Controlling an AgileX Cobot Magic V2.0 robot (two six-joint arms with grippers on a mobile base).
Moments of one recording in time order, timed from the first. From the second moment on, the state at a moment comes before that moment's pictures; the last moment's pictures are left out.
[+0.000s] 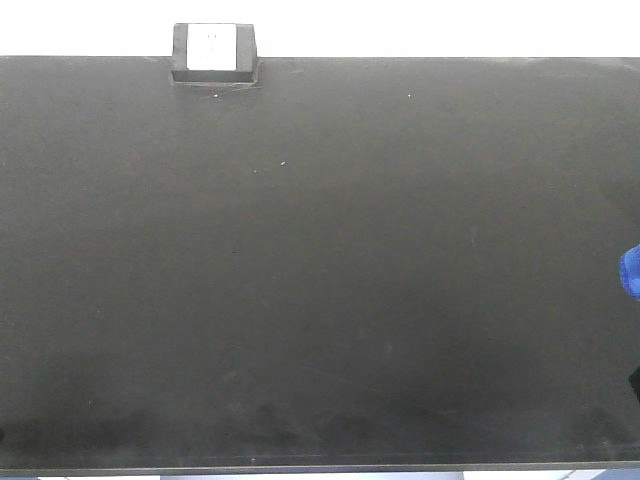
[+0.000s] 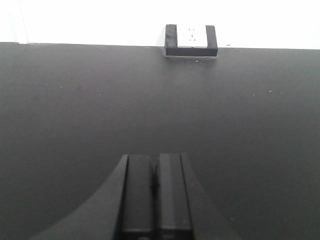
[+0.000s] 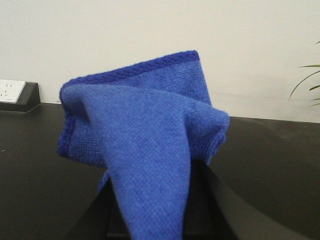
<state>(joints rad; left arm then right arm) -0.04 -0.01 0.03 0.14 0.28 -0.18 0.00 0.16 -0.12 0.09 0.08 -0.15</state>
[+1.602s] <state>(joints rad) -0.04 -0.01 0.03 0.14 0.28 -0.18 0.02 1.67 -0.72 0.21 0.21 -0.22</state>
